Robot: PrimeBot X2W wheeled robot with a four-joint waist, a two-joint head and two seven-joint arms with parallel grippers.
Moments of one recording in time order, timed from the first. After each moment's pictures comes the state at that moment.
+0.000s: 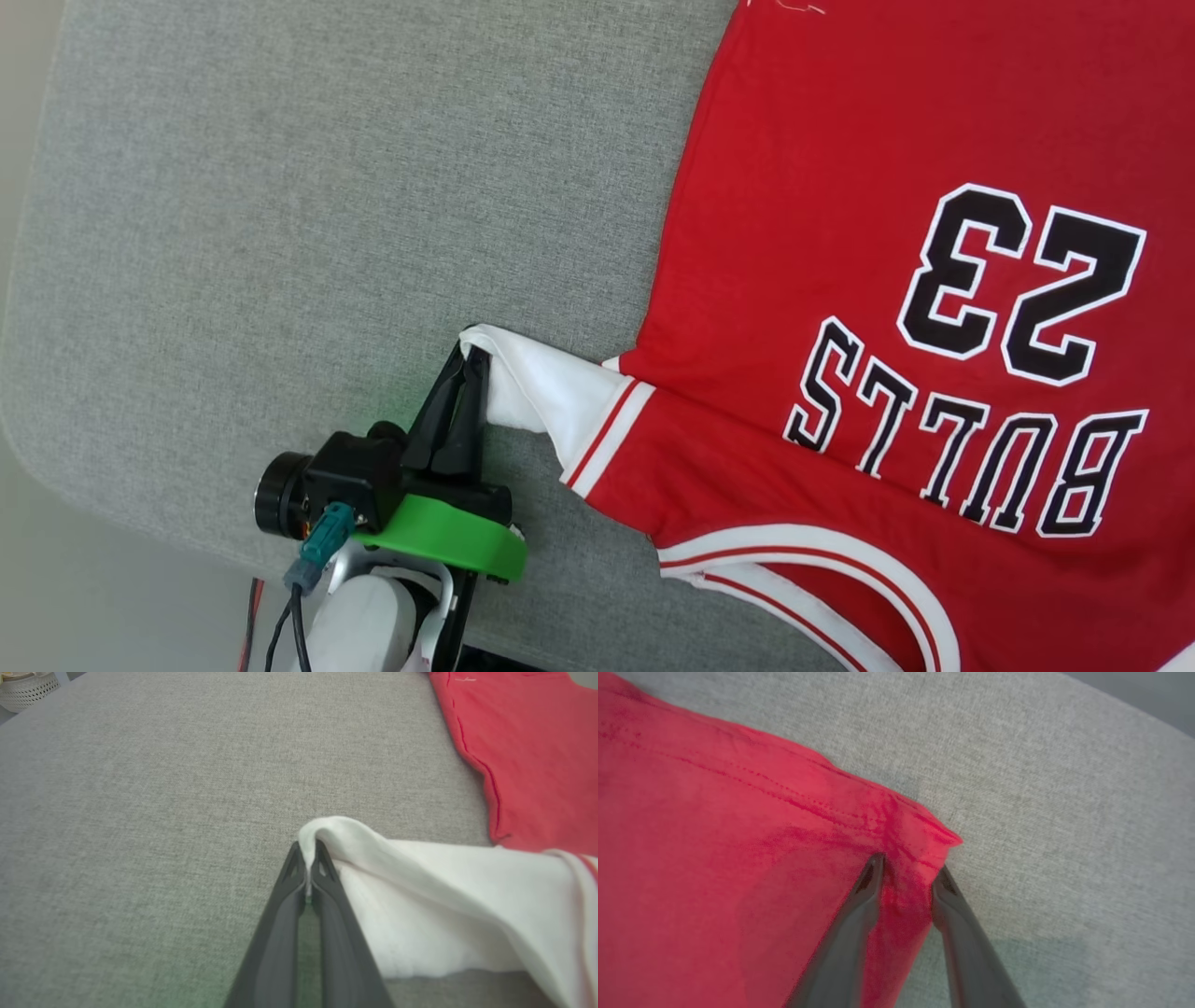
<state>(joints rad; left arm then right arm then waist) -0.15 0.11 -0.27 0.03 -0.25 0.01 -0.26 -0.97 -0.76 0.22 0.36 0.60 0.13 1.03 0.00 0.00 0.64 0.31</state>
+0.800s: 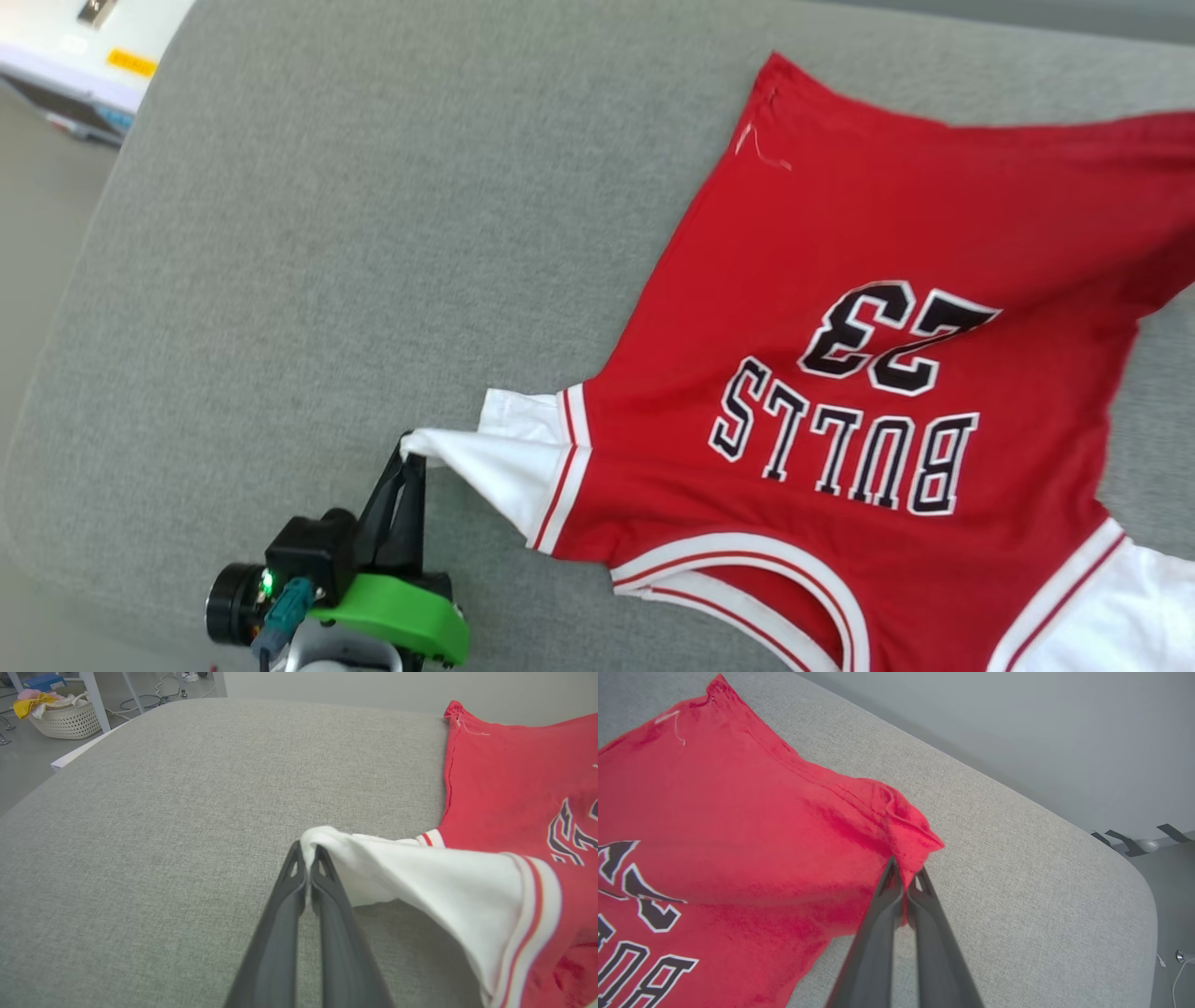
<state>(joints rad) -0.01 0.12 -0.17 0.11 -0.22 0.00 -0.26 -0.67 -0.92 0.35 0.15 0.76 0.13 0.63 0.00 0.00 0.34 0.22</state>
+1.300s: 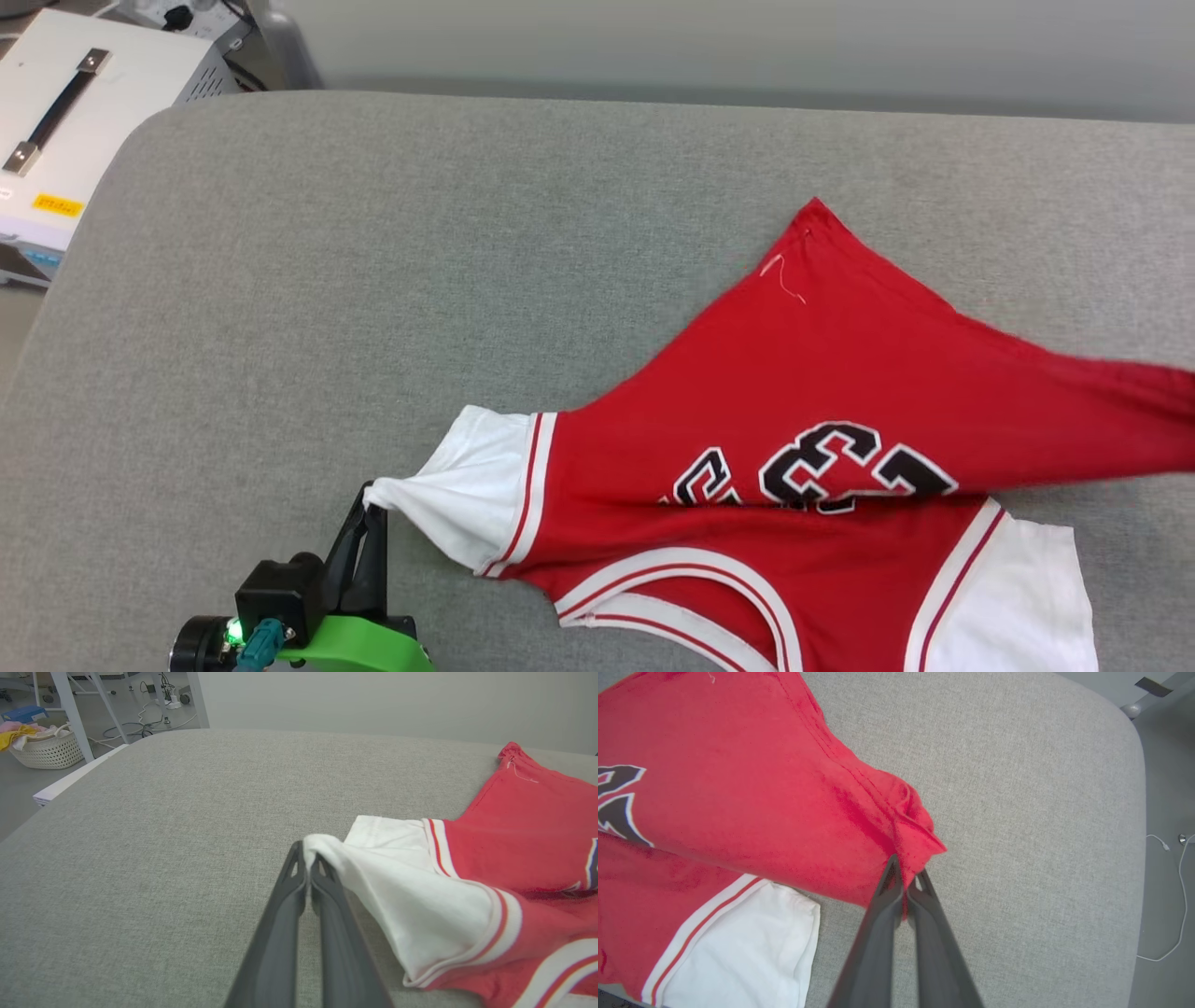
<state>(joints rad) 0.07 0.16 -0.13 0.12 -0.22 0.01 -0.26 -0.09 -0.87 0.08 -0.06 0.74 0.13 0.59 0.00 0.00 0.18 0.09</state>
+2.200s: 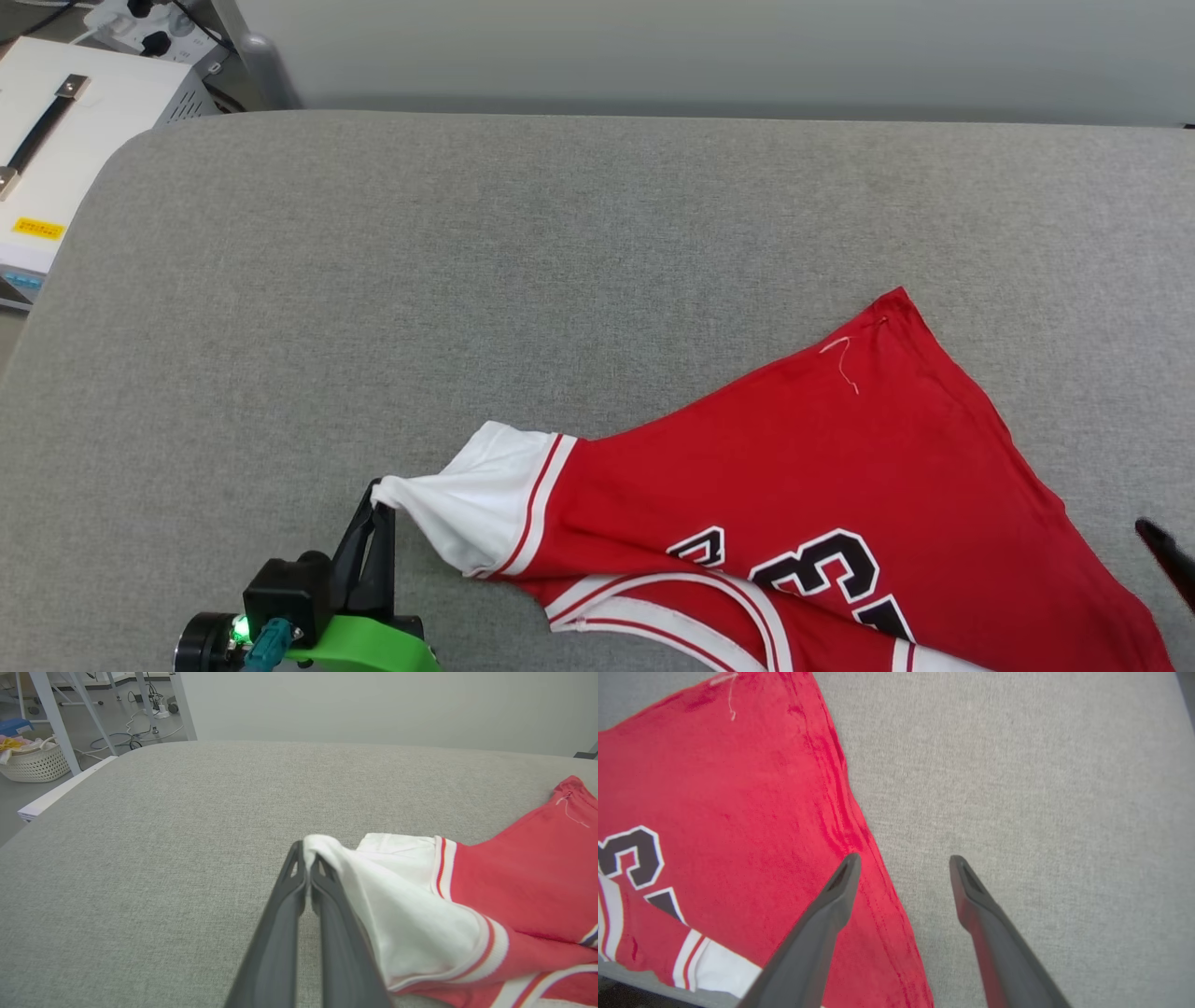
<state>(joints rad) 0.08 0.17 -0.16 0.08 -0.22 0.03 -0.24 0.20 -0.59 -0.10 -0.14 0.62 0.13 0.53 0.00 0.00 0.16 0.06</state>
